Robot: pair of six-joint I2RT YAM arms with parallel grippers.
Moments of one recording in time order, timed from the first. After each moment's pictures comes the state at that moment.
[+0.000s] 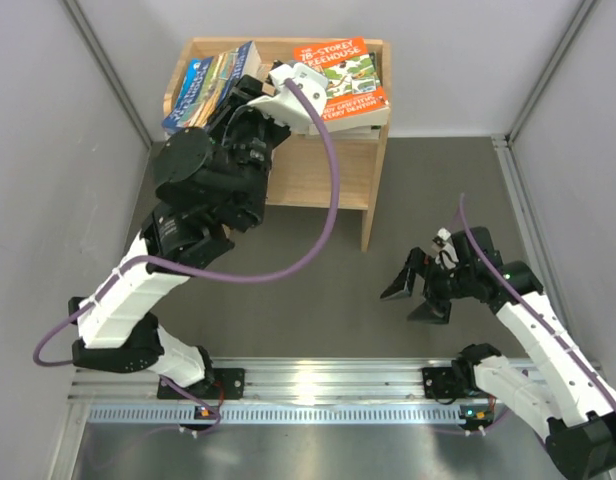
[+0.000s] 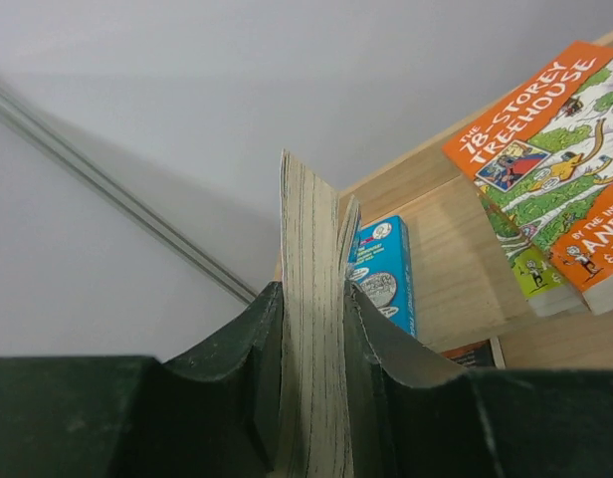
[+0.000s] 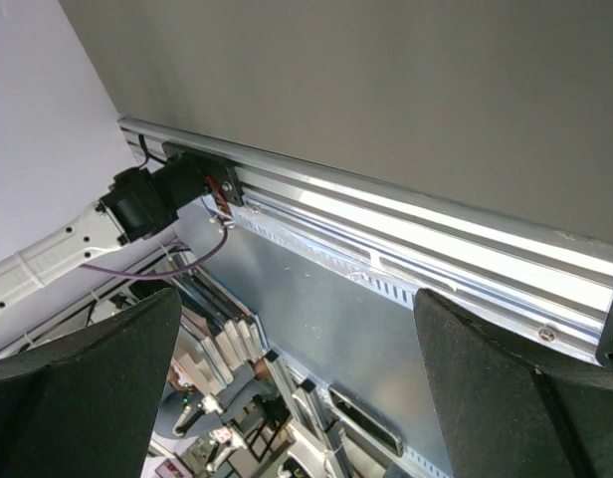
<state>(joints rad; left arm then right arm) -1.24 1.47 2.21 -0.27 -1.10 1.05 0.32 0.83 0.79 -1.00 -0.60 0.81</state>
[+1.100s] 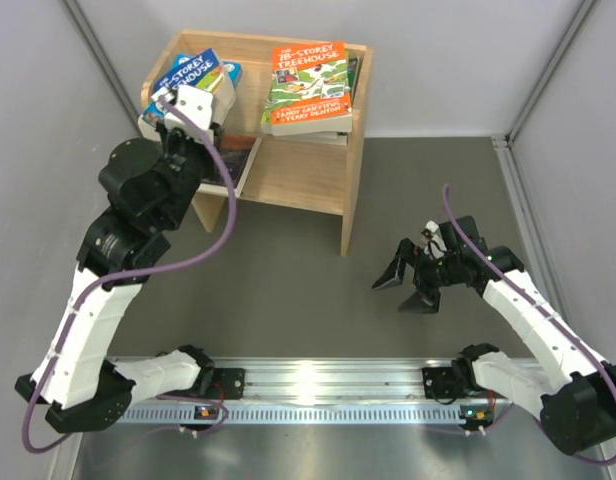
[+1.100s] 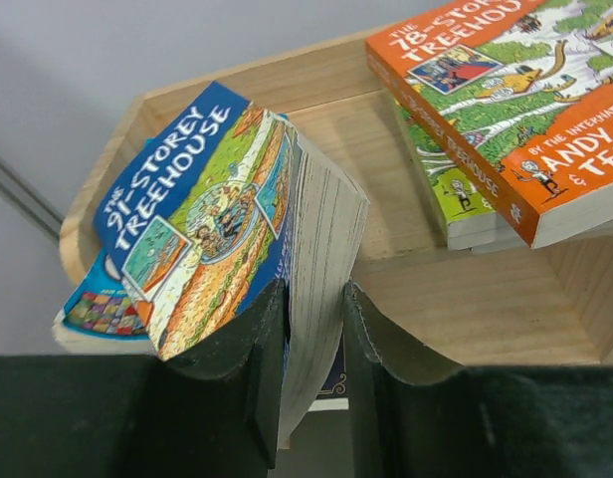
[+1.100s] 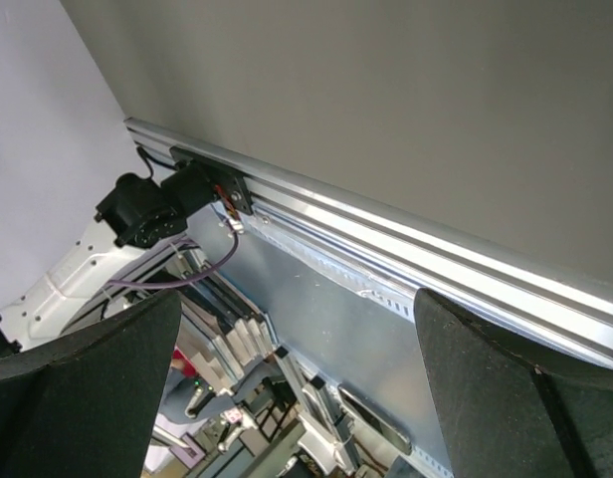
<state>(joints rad) -0.59 1.14 1.73 -0.55 -0.35 0.25 0.32 0.99 0.79 -0.87 -0.64 0.80</state>
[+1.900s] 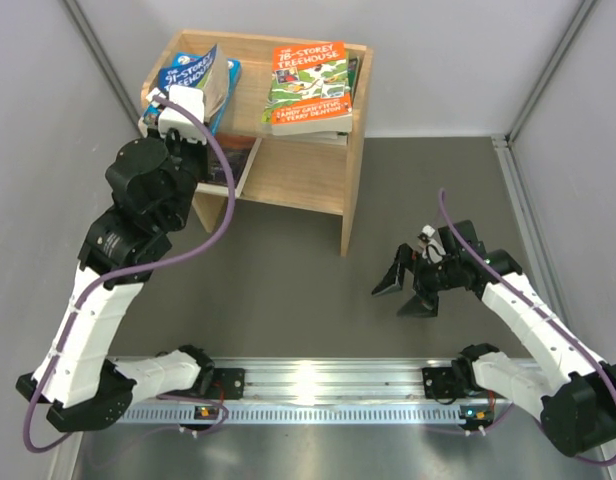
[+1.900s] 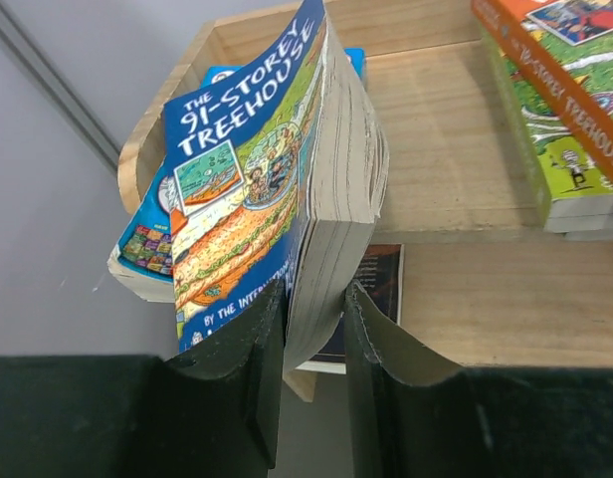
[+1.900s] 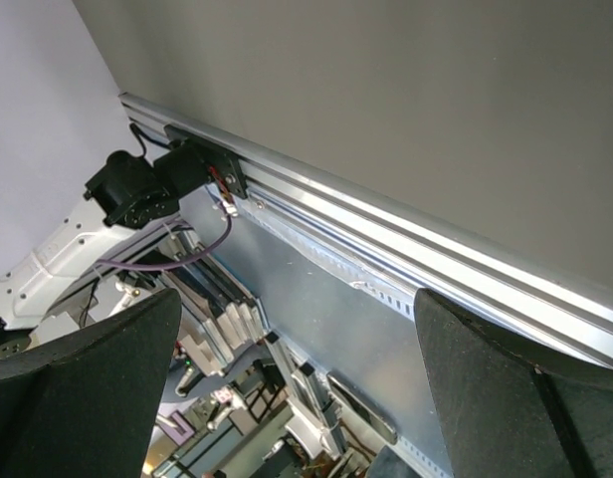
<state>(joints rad) -0.58 1.13 1.73 -0.61 -0.53 0.18 0.32 0.98 0.75 -0.84 -0.68 0.77</state>
